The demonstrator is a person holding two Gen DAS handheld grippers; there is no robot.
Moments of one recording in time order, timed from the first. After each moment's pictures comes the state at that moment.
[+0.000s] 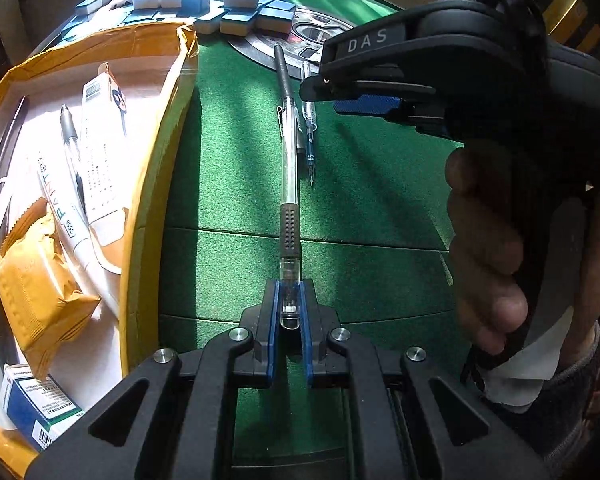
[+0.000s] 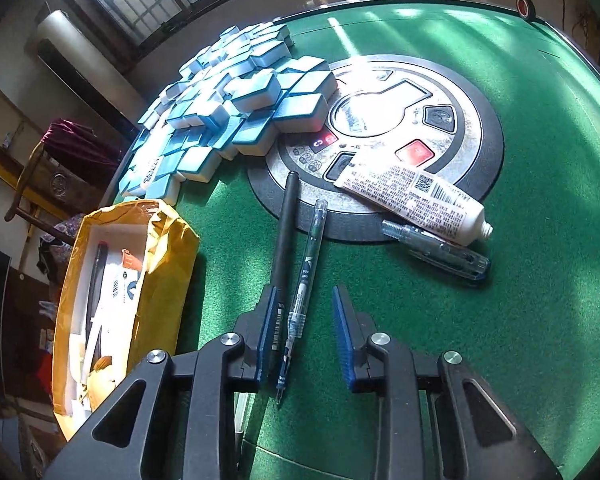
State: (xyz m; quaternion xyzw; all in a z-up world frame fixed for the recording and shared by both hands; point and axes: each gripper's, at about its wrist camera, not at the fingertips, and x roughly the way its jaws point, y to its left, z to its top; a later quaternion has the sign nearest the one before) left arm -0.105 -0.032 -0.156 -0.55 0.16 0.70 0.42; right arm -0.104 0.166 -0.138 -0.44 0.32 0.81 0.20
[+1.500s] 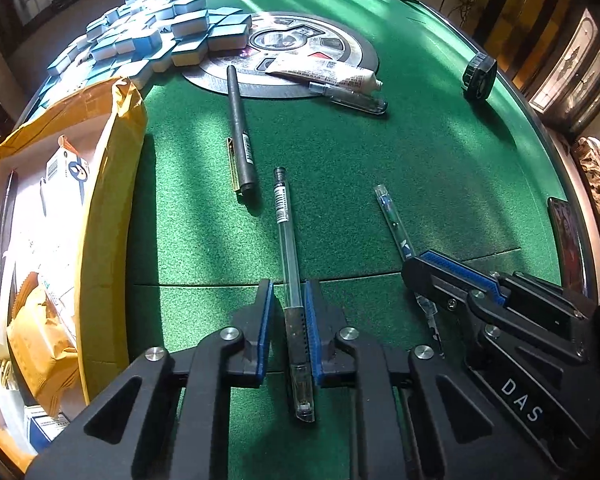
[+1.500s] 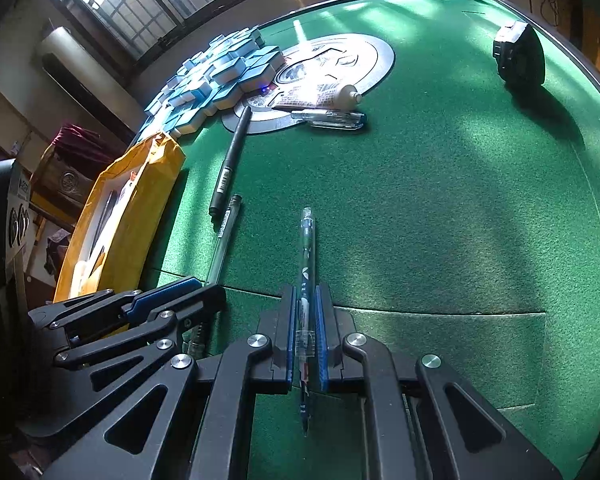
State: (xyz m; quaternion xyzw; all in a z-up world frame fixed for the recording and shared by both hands) left arm -0.082 0.016 -0.157 -0.49 0.26 0.72 0.41; right arm 0.027 0.123 -0.147 -0.41 0.34 0.82 0.21
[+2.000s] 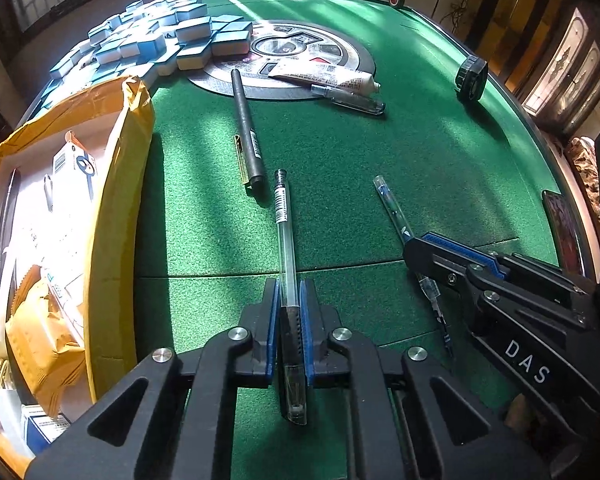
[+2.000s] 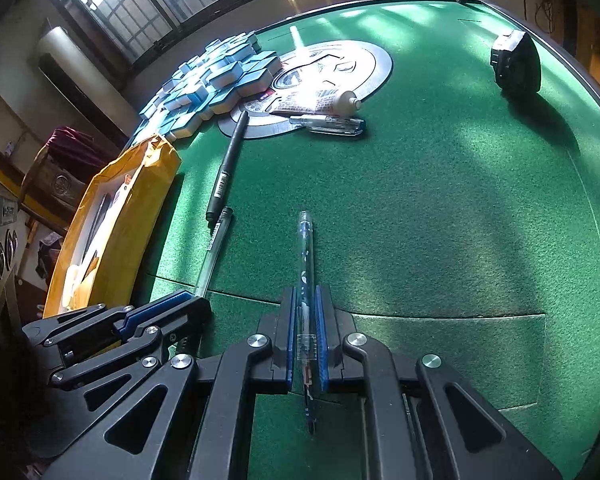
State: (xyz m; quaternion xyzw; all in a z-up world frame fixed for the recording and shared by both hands) left arm -0.081 0.002 -0.158 -0.48 0.24 0.72 0.43; right arm 0.023 0.118 -0.145 -0.41 0.33 0.82 0.23
